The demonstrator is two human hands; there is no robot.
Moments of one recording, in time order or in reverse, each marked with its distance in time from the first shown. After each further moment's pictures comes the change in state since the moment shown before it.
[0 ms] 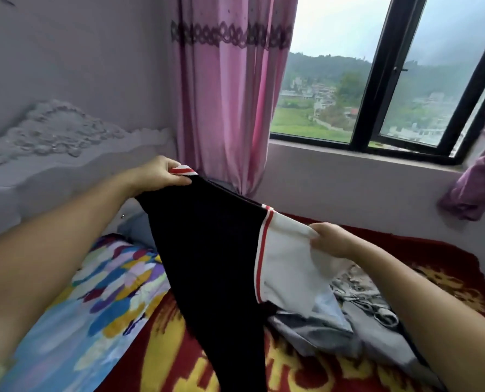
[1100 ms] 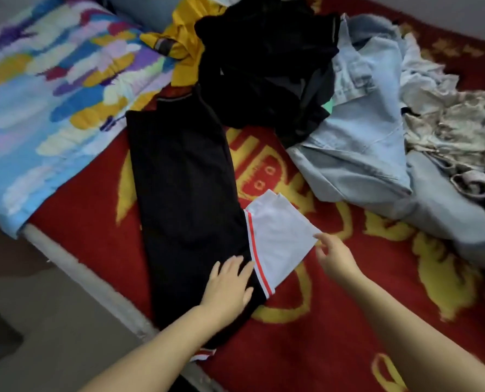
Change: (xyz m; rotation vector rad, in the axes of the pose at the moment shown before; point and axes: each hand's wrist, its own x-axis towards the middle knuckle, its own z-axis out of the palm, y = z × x) left_hand -0.239 -0.219 0.562 0.511 -0.530 -0.379; right_hand -0.079 0.255 0.409 0.126 -0.370 0.266
